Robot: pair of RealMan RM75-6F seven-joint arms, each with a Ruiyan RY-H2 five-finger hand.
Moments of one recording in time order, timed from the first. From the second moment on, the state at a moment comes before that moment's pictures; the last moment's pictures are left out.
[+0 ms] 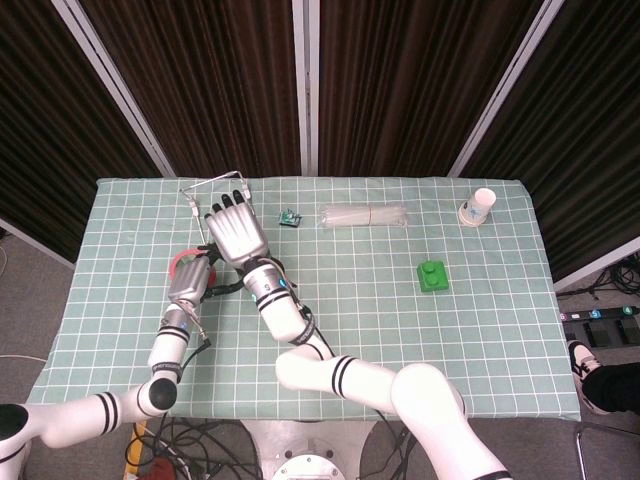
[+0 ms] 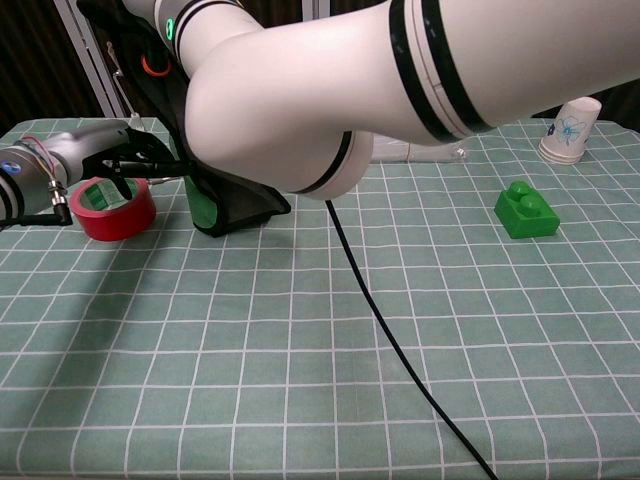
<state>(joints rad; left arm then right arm) -0.70 -1.68 -0.30 -1.37 0.68 0.97 0.29 1.59 -2.14 0.55 -0.74 -0.72 0.91 -0.67</state>
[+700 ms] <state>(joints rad) -0.74 -1.73 -0.33 -1.30 0.54 0.99 0.36 1.51 -2.07 0.57 -0.88 -0.76 0.94 -0.63</state>
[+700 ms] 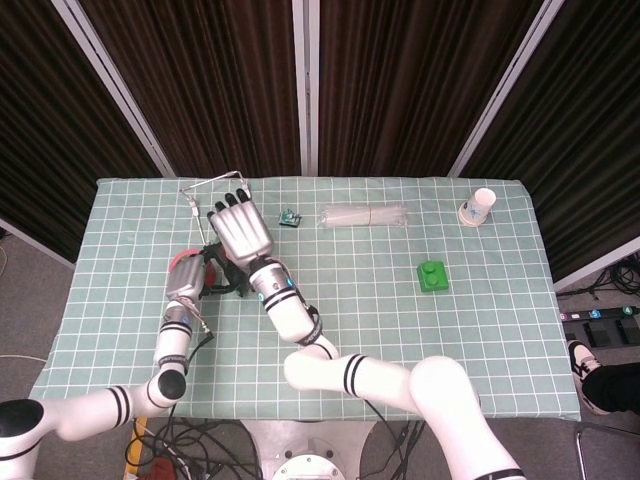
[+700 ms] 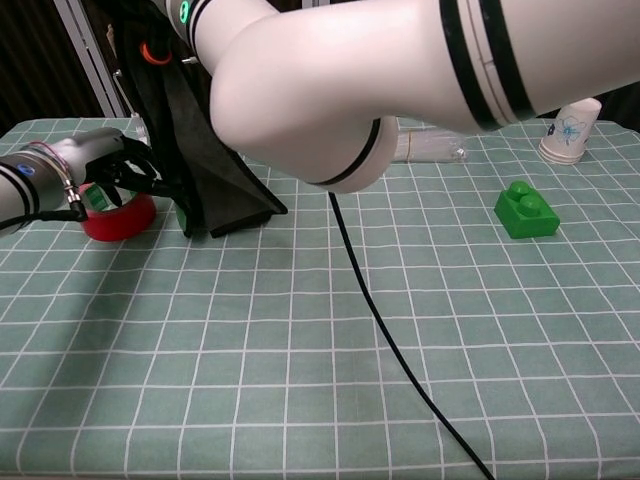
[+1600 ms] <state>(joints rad) -0.72 -1.82 -0.41 -1.20 0.62 1.05 0.23 1.36 -1.90 0.54 -1.15 -0.70 0.97 -0.63</state>
